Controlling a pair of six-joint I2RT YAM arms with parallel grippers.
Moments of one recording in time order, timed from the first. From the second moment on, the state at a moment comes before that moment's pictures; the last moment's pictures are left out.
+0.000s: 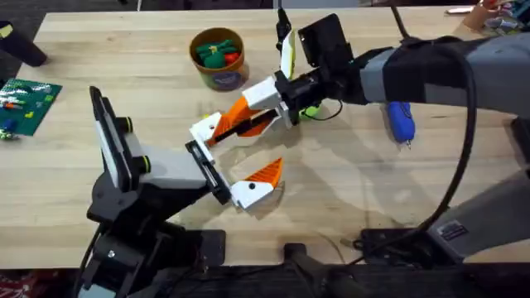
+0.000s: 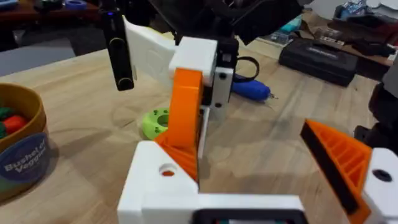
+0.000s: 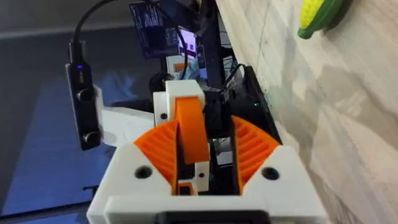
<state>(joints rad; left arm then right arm) -0.30 0.00 0.01 -0.06 0.69 -0.10 0.53 1.81 1.01 -0.03 -1.33 0.78</state>
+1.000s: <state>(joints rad) -0.31 0.00 0.01 -0.06 0.77 -0.08 0.49 1.81 1.01 -0.03 -1.28 0.76</state>
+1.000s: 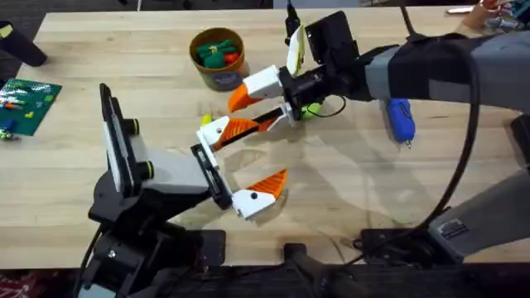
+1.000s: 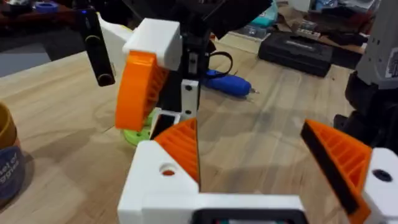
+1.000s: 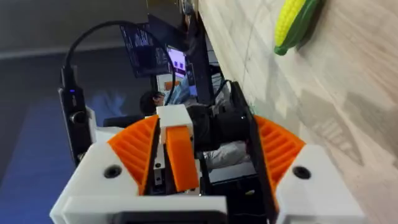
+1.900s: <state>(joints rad) -0.31 0.00 0.01 -0.06 0.77 -0.08 0.39 1.70 1.02 -0.61 -0.80 0.40</state>
